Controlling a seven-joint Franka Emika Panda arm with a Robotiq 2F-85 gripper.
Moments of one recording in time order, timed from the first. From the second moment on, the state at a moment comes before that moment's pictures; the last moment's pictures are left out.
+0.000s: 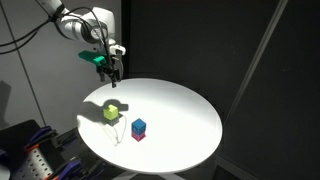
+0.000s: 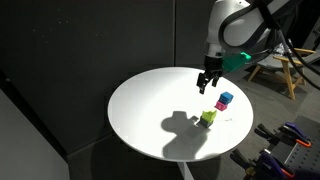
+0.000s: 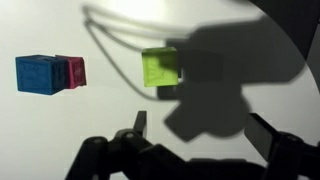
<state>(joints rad) 0.09 0.06 0.07 -2.40 0.00 2.46 0.14</state>
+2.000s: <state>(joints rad) 0.09 0.17 0.04 -2.47 -0.14 2.59 0.30</state>
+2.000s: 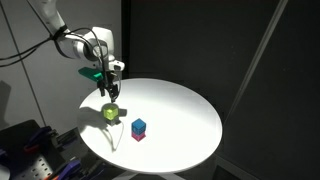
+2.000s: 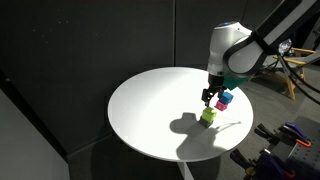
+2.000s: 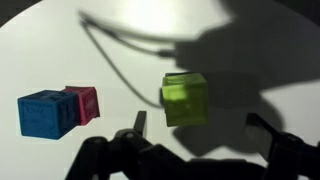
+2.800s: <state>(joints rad) 0.10 0.22 0.04 -2.46 -0.14 2.62 0.23</state>
